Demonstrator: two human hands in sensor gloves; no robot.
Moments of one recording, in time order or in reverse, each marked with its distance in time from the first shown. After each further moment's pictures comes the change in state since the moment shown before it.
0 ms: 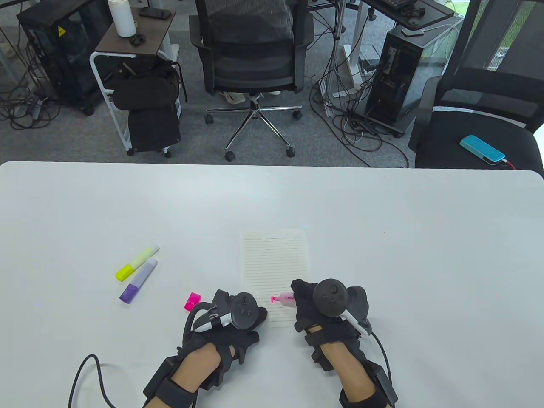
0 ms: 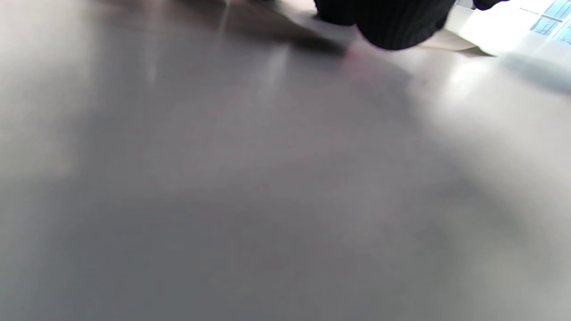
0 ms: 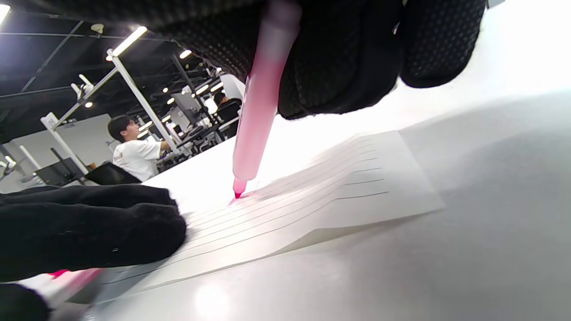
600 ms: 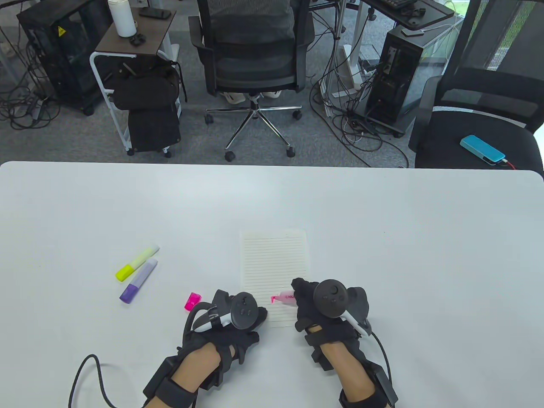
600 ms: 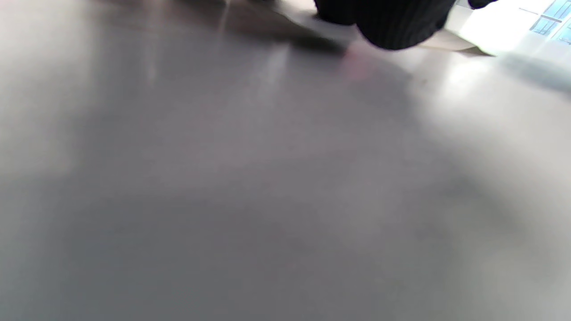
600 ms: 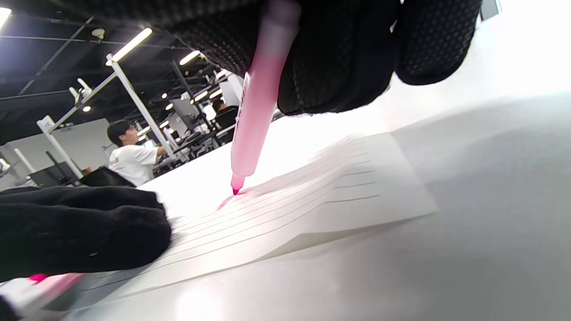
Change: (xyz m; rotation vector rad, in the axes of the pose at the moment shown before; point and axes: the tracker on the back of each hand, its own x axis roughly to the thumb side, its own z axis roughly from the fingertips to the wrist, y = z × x) left_hand 0.000 0.000 0.000 -0.001 -0.001 0.001; right_hand -0.004 0.004 -0.001 -0.068 0.007 0.044
